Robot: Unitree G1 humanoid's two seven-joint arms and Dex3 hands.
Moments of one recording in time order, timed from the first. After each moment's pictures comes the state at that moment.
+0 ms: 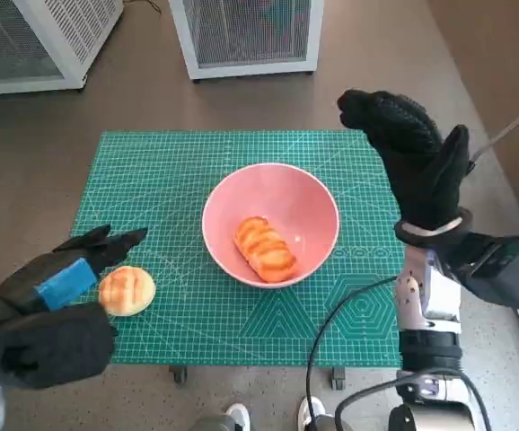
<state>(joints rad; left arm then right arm) 0.00 0.90 0.08 -0.67 0.44 0.64 -0.79 -0.68 -0.09 -0.16 0.45 0.40 -0.54 0.61</state>
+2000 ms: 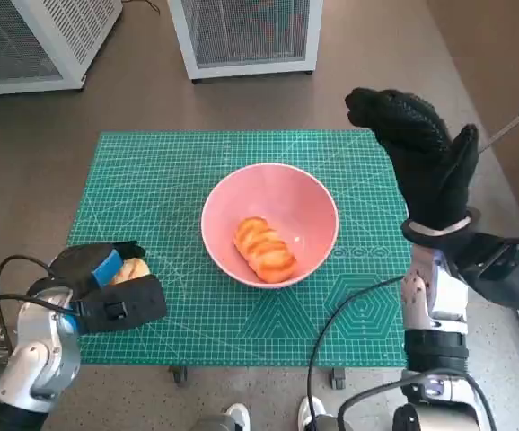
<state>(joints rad) -0.16 0.75 -0.23 -0.05 0.75 0.45 -0.42 -0.68 -0.11 -0.17 0.43 0.40 -0.54 0.61</state>
